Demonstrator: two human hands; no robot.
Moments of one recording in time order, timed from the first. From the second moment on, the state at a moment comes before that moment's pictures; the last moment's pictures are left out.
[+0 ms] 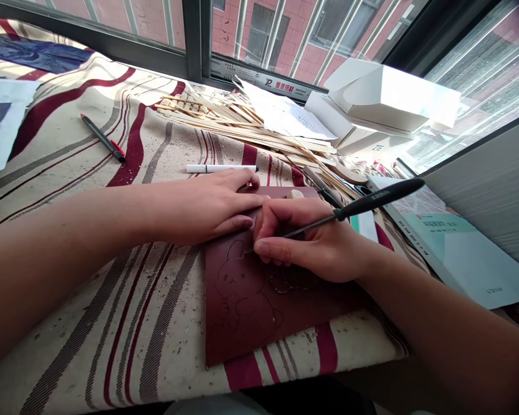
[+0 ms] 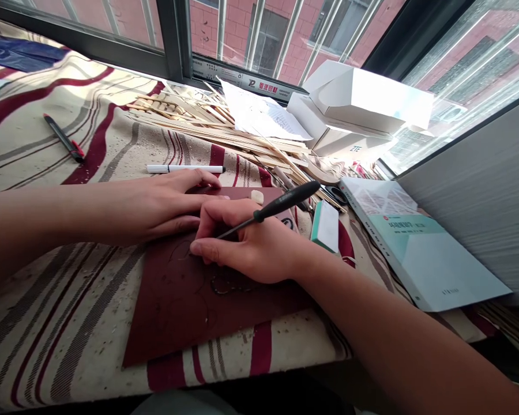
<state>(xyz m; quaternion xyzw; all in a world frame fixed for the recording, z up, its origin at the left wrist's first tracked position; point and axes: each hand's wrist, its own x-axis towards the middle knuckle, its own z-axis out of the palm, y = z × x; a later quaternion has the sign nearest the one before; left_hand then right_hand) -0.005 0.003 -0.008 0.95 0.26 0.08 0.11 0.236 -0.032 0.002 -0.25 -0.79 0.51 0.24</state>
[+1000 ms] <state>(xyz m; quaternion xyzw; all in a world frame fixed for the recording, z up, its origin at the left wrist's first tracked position) -0.001 0.002 -0.007 0.95 0.28 0.06 0.12 0.237 -0.032 0.004 -0.26 -0.81 0.46 0.24</state>
